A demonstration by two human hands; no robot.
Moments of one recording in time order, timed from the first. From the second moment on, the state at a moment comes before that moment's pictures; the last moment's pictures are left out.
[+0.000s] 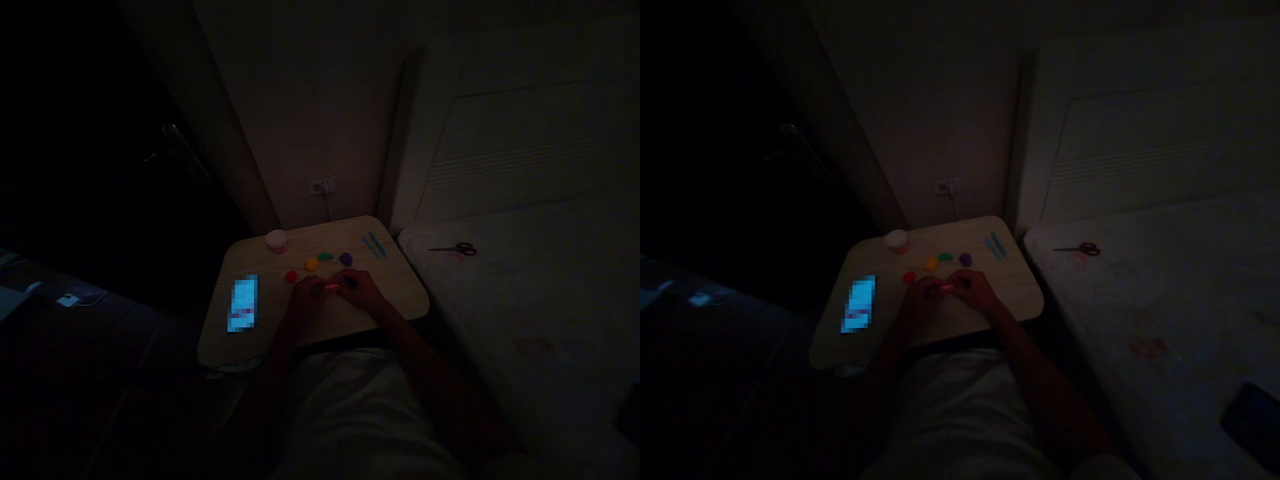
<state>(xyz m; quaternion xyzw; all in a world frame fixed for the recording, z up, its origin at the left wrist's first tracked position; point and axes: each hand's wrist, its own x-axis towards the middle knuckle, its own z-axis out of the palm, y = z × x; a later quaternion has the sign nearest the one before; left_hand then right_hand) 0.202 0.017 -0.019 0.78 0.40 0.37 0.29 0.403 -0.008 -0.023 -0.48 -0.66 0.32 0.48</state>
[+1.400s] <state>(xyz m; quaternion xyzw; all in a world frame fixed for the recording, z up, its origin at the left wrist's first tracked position) 0.205 0.022 -0.021 0.84 0.38 0.33 0.21 0.400 0.006 -0.034 -0.44 -0.69 0.35 0.46</state>
